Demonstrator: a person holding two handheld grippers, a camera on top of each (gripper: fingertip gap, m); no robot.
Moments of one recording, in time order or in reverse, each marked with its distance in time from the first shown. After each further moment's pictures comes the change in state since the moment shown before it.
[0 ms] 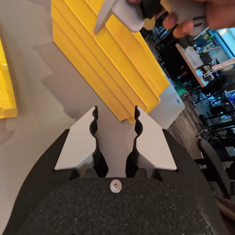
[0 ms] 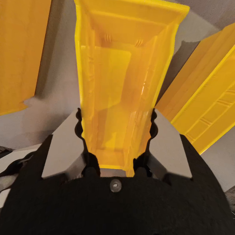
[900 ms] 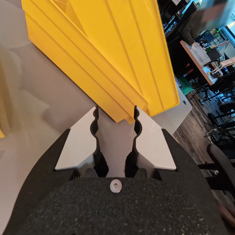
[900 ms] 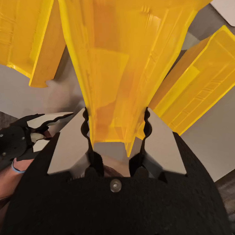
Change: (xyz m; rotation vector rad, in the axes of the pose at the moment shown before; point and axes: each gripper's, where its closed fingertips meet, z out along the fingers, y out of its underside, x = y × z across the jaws) left arm 0.004 -0.009 0.026 0.002 -0.027 0.048; right arm 0.006 0.008 -0.076 0.022 -0.073 -0.089
